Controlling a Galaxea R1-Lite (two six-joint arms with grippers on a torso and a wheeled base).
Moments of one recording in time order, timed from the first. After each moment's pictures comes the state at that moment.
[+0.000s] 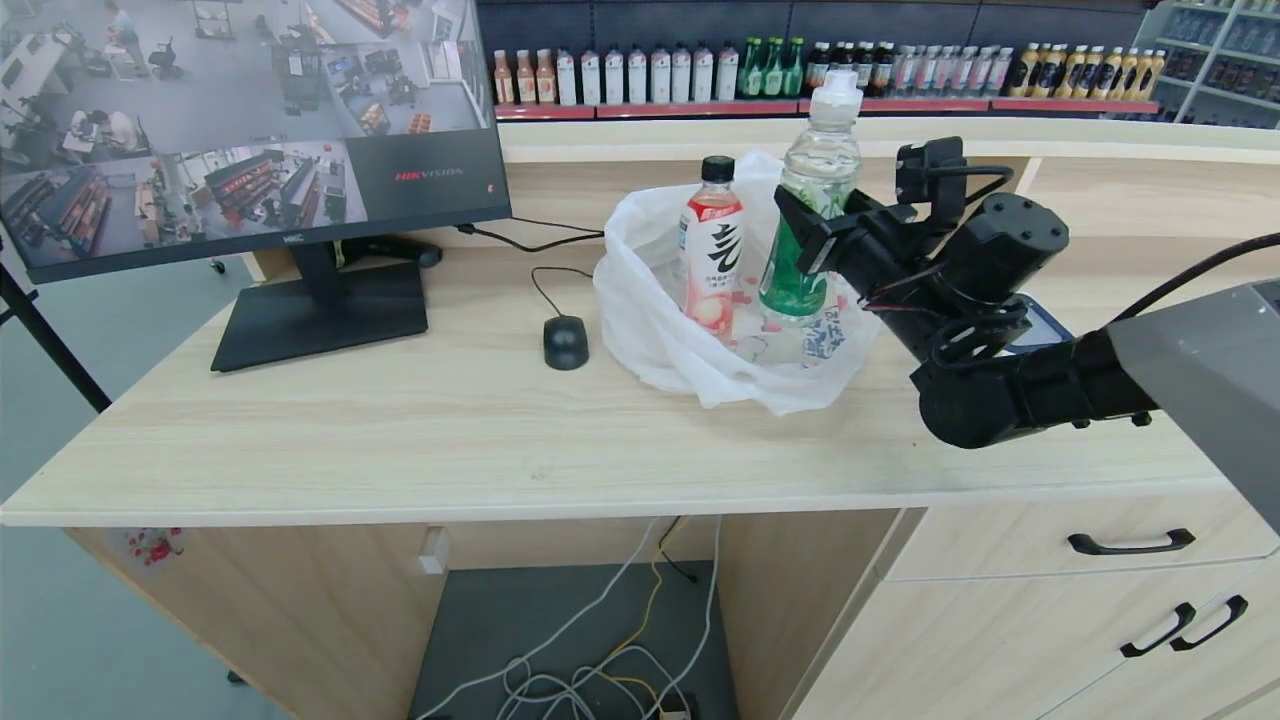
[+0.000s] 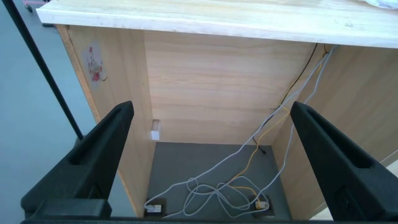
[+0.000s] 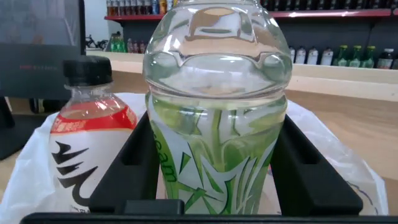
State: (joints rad) left arm 0.00 0.00 0.00 0.00 0.00 0.00; right arm 0.30 2.20 -1.47 -1.25 0.15 -0.02
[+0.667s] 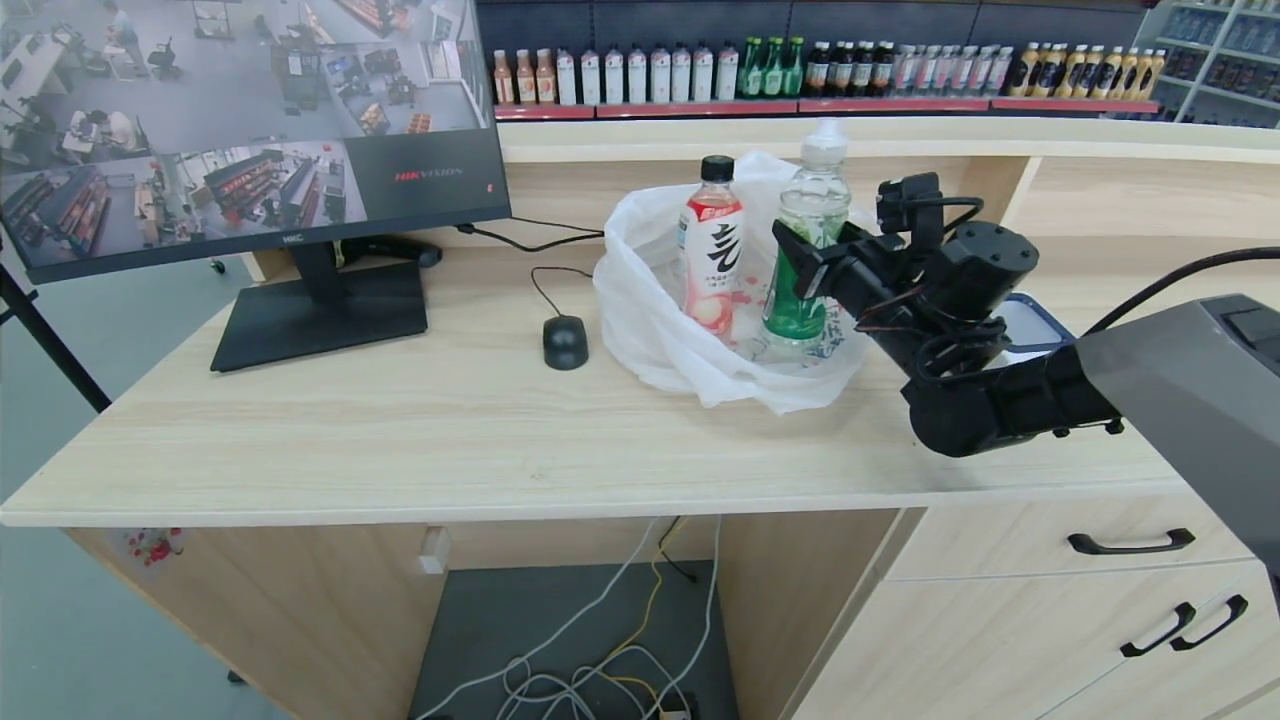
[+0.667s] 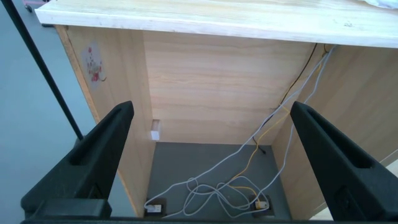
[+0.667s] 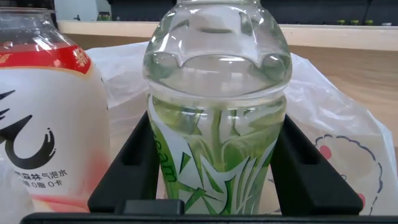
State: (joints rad) left arm 0.00 0.00 0.00 0.00 0.00 0.00; right arm 0.28 2.26 -1.48 -1.22 0.15 -0.02
